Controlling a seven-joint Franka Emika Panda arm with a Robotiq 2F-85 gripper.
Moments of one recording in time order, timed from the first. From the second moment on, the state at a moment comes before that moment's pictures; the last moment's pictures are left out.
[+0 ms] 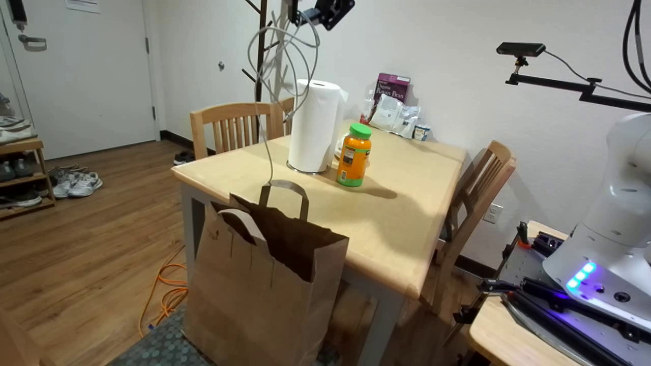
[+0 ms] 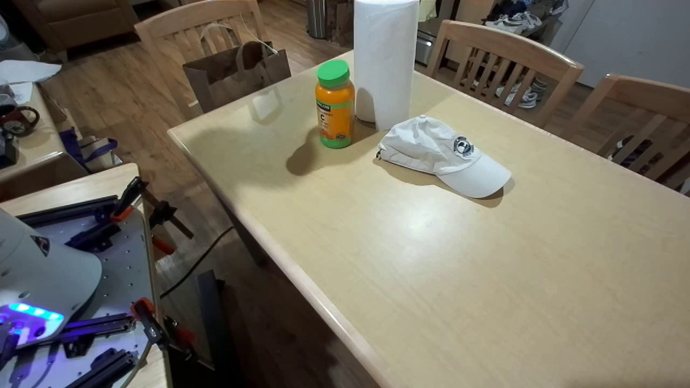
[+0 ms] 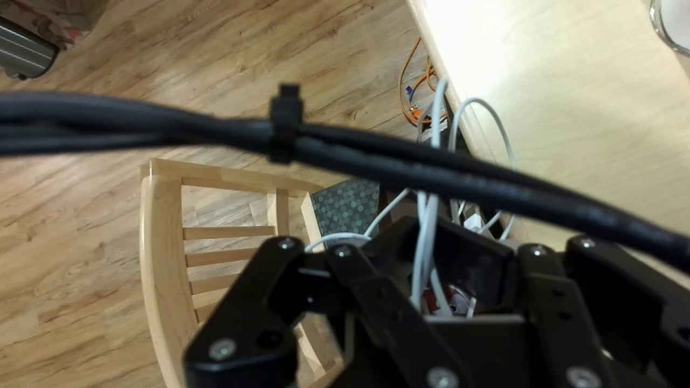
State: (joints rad) arm 0.47 0.12 0.36 -1.72 -0.35 2.37 -1.95
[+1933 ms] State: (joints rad) arm 0.37 0.35 0.47 -1.56 0.09 2.28 -2.17
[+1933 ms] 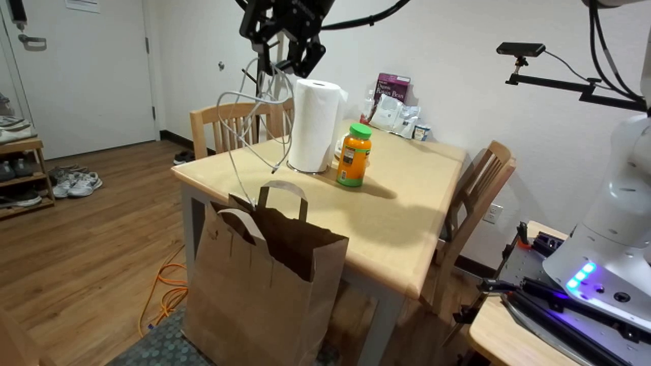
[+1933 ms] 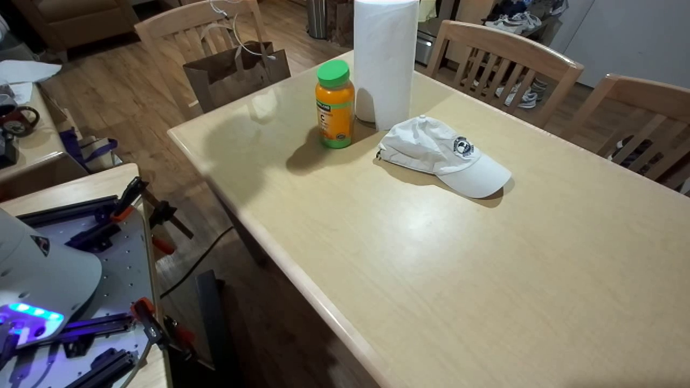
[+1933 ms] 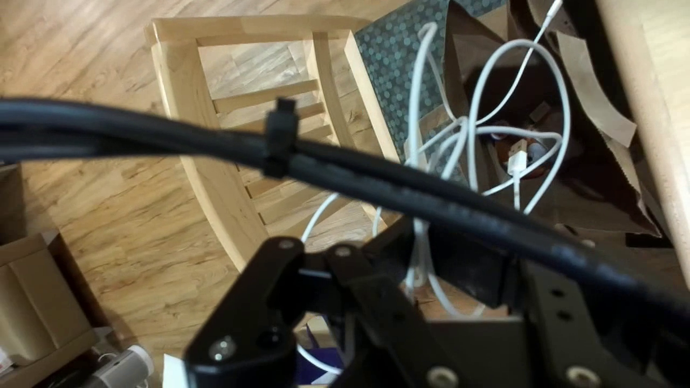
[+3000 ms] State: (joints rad) arm 0.23 0.35 0.41 -1.70 0.34 2.01 -2.36
